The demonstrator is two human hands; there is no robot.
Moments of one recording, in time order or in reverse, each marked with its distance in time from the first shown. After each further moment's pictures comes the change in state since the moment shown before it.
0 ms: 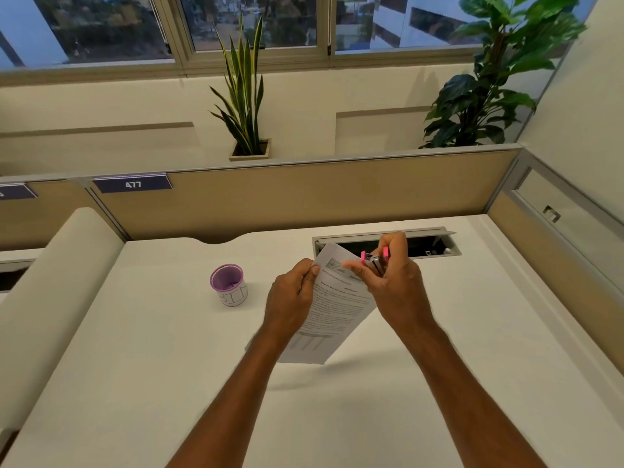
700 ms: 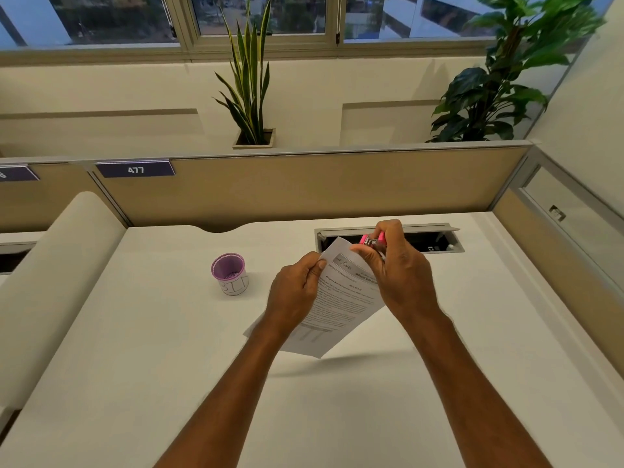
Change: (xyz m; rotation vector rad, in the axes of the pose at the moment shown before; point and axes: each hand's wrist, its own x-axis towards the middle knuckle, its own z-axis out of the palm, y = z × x) left_hand -0.001 -0.001 0.003 0.055 -0.025 0.032; right_hand 0.007 -0.010 -0.005 -0.226 0.025 -0.156
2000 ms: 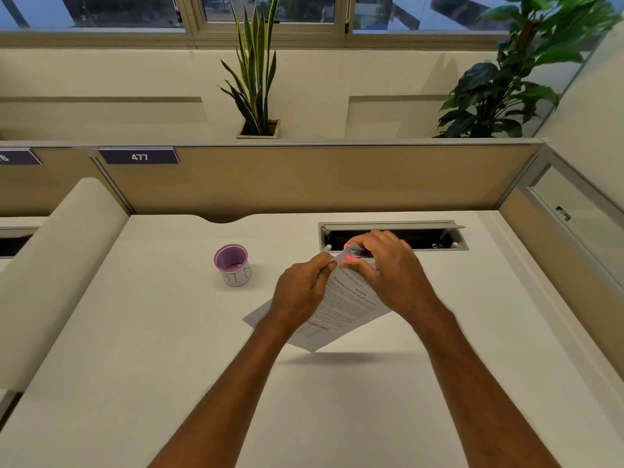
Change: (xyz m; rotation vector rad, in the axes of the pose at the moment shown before) left_hand -0.004 -0.007 0.005 0.101 -0.041 0.065; right_hand 0.006 0.011 0.017 -0.114 -0.268 -0.105
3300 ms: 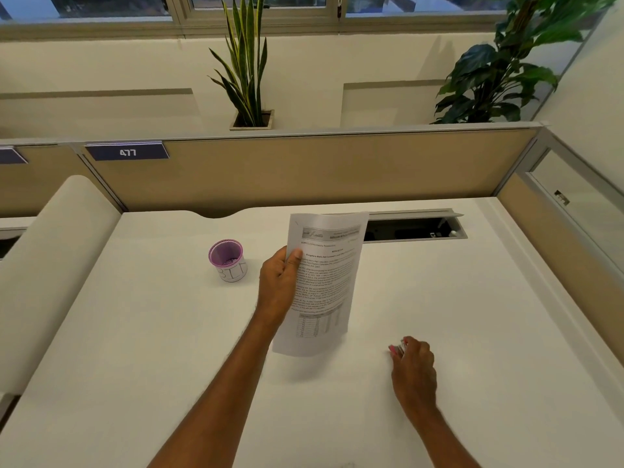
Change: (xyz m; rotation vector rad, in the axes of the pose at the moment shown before) left_hand -0.005 -0.014 -0.003 -0.621 0.162 -0.351; right_hand -0.187 0.114 0.168 -0.081 -0.042 0.795
